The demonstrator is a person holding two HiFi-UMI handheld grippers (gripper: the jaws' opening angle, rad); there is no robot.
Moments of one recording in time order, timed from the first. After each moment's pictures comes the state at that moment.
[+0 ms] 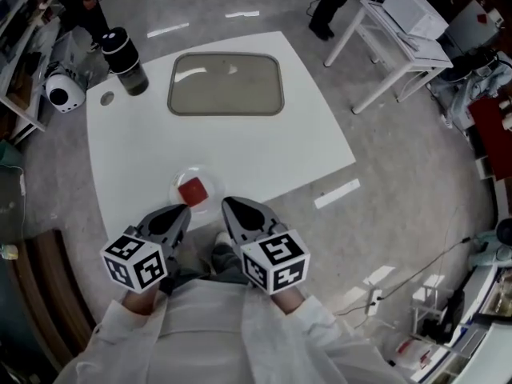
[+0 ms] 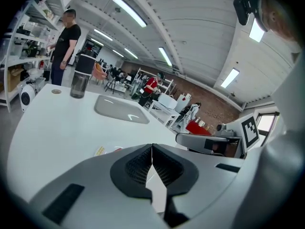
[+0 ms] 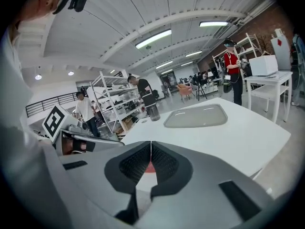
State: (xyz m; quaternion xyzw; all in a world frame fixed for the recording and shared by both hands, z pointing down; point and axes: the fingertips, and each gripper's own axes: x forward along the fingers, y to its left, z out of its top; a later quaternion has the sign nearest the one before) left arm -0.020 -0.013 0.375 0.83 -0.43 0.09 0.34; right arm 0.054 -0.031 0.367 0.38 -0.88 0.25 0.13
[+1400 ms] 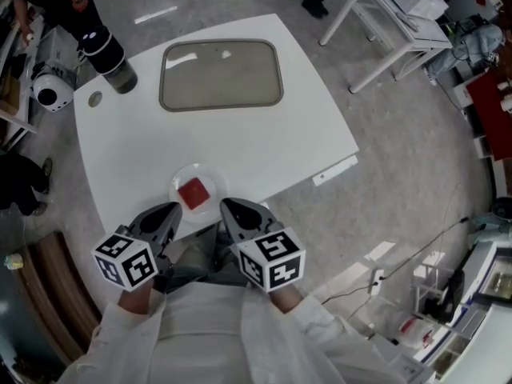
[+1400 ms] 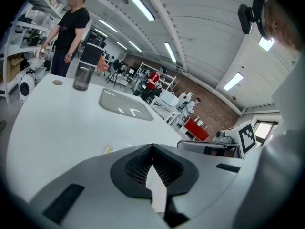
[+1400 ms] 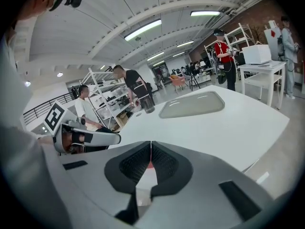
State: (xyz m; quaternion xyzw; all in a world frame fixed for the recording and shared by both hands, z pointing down) left arm -0.052 -0.034 0.390 0.82 -0.41 0.09 0.39; right arm 0.039 -0.041 0.397 0.40 -0.85 0.30 0.16
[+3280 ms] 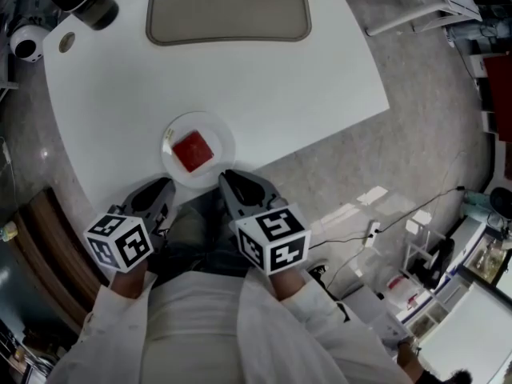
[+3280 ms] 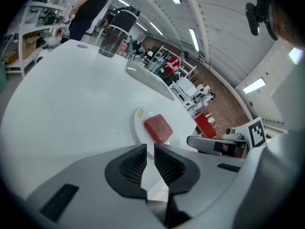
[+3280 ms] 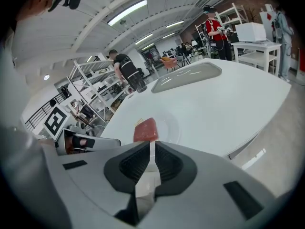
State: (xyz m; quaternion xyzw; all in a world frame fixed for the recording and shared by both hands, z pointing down) left arm -0.080 -0.015 0.496 0.74 -0.42 0.15 0.50; right arm 0.024 -0.028 0.483 0.40 -0.80 0.39 0.22
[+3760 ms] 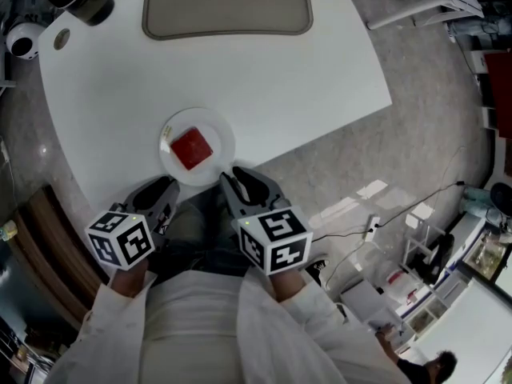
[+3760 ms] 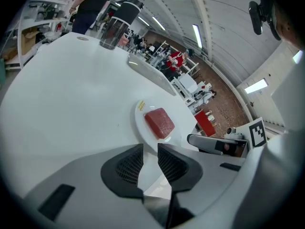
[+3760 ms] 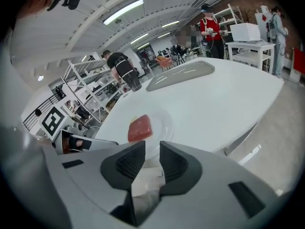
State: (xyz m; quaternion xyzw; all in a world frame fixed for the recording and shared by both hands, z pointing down) left arm -0.075 -0.008 0.507 0.73 -0.40 0.16 0.52; right arm 0.034 -0.024 0.492 0.42 -0.78 0.40 0.23
